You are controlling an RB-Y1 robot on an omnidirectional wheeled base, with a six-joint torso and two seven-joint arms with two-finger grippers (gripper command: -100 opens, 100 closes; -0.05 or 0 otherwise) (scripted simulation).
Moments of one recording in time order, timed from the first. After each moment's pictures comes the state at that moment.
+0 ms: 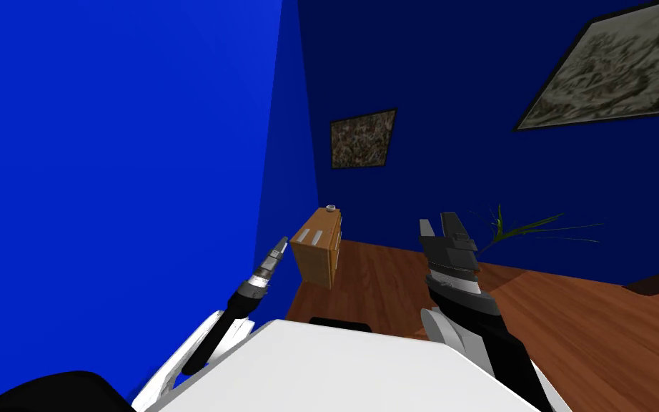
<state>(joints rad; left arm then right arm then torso) 0.64 0.44 0.02 -2.17 -0.02 -0.43 -0.10 0.52 0.00 -0.04 -2.40 0.01 -0.51 0.15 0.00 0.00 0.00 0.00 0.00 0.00</state>
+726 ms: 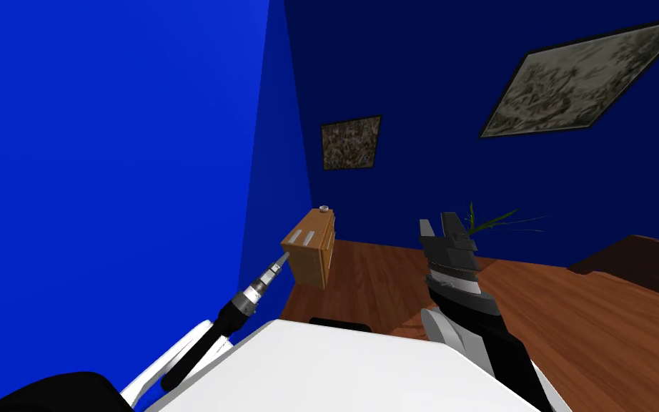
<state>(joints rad) 0.71 0.68 -0.04 -2.05 0.01 -0.42 -0.11 0.52 0.00 -0.04 -2.40 0.01 -0.51 0.15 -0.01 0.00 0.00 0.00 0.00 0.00</state>
